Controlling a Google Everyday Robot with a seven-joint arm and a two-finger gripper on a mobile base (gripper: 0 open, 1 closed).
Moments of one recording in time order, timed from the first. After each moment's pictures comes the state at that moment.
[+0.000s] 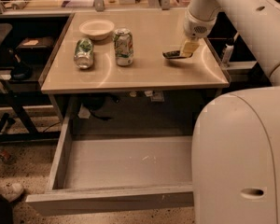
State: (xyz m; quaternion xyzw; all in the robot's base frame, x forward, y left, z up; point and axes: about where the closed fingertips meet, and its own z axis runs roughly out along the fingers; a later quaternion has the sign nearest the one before) arm 0.732 -0.172 0.864 -0.67 0.72 -0.06 0.14
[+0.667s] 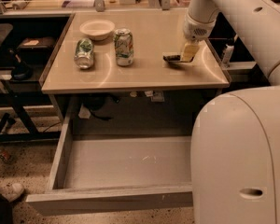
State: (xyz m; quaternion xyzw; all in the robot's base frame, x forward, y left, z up) arm 0.724 -0.171 0.857 -0.68 0.73 -0.05 0.13
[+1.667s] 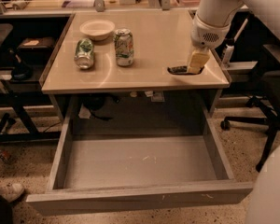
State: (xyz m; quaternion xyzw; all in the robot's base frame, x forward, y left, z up) arm 0.624 -0.169 0.883 -0.65 0.75 -0.02 0.10
